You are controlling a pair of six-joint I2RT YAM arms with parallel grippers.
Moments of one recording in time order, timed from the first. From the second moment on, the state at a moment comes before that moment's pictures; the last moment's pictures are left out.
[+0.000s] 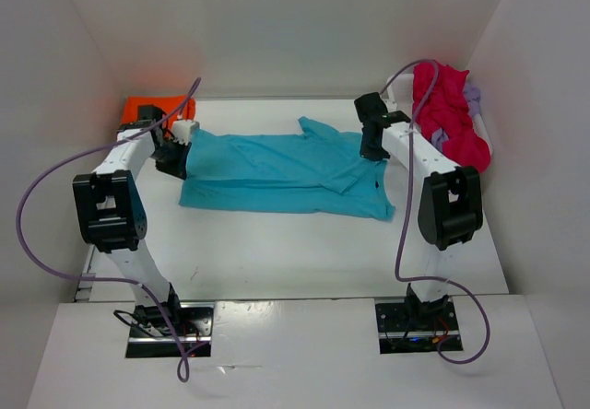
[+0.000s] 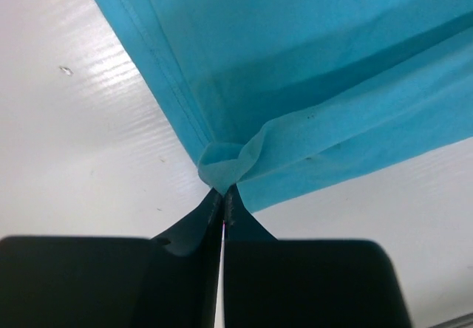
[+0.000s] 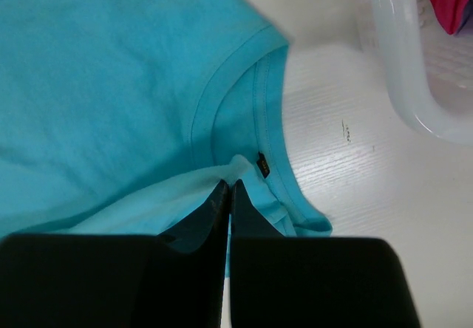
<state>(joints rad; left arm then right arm) 0.15 1.85 1.44 -0.80 0.29 0.46 0.27 1.86 1.54 -0.76 0.39 0.46</state>
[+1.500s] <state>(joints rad) 0.27 2.09 1.66 -1.15 0.44 0.44 0.25 1.97 1.65 -0.88 0.32 0.47</state>
